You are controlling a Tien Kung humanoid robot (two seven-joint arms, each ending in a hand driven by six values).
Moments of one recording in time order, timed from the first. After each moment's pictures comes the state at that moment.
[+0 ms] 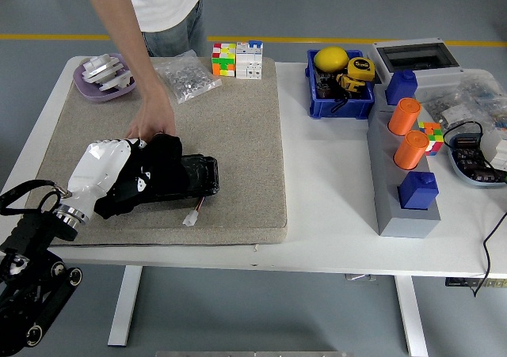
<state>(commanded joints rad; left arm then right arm) -0.14 0.25 -1.25 -1.22 2.27 0.32 -0.14 -0.08 -0.13 1.68 0.18 -0.42 -0.16 0.01</state>
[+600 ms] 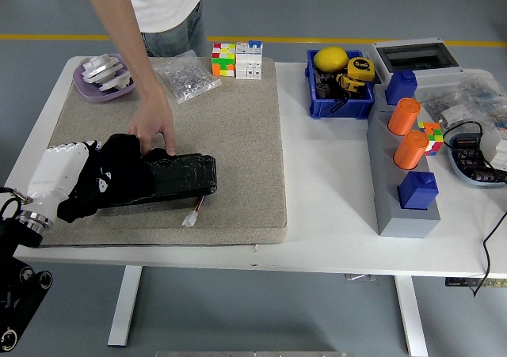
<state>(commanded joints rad) -0.08 0.28 -1.36 -1.20 2.27 0.33 -0.13 -0.08 -0.13 1.71 0.18 -0.45 -0.16 0.01</state>
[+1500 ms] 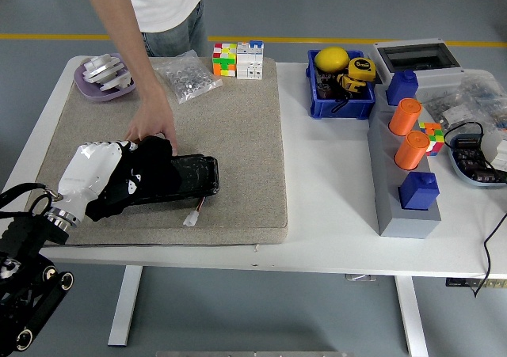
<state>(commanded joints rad) -0.14 0.29 -1.16 -1.25 2.27 0.33 -0.12 -0.08 -0.14 1.72 0.18 -0.46 -0.16 0.01</state>
